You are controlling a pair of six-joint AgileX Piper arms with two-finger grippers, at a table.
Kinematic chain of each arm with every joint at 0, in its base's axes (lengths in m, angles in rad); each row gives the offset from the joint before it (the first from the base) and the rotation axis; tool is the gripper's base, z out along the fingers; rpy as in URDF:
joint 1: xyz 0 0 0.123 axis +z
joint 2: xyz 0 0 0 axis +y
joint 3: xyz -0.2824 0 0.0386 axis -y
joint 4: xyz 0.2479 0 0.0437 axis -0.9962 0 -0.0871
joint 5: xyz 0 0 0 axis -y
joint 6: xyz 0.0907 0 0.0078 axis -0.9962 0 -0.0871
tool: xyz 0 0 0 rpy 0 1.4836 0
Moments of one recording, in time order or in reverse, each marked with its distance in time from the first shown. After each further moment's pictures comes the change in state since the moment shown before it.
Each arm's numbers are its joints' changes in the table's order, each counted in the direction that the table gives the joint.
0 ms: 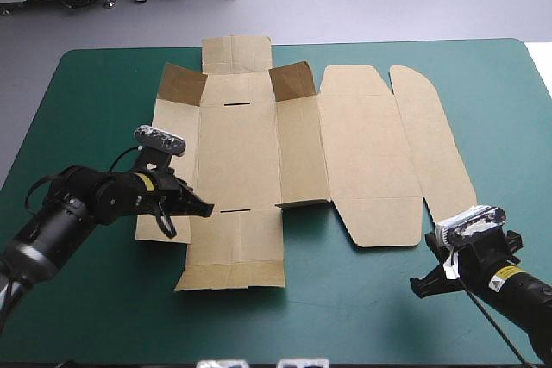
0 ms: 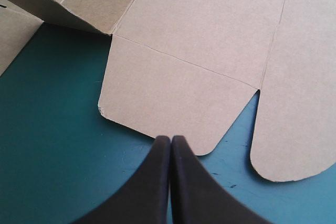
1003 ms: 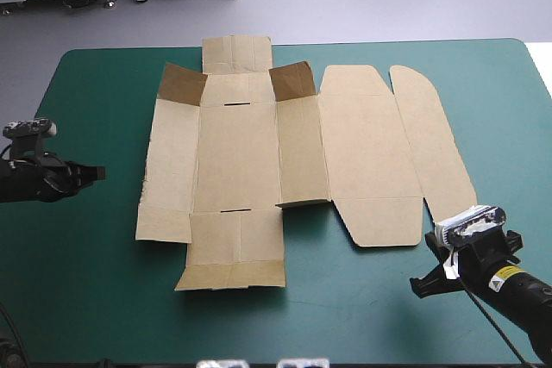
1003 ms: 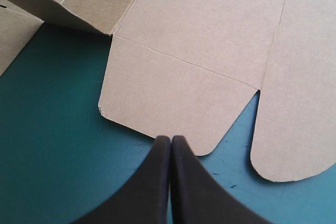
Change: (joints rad) left arm 0.850 0.095 0.080 0.432 -0.177 -0.532; right arm 0.000 0.000 0.000 0.000 0.000 0.001
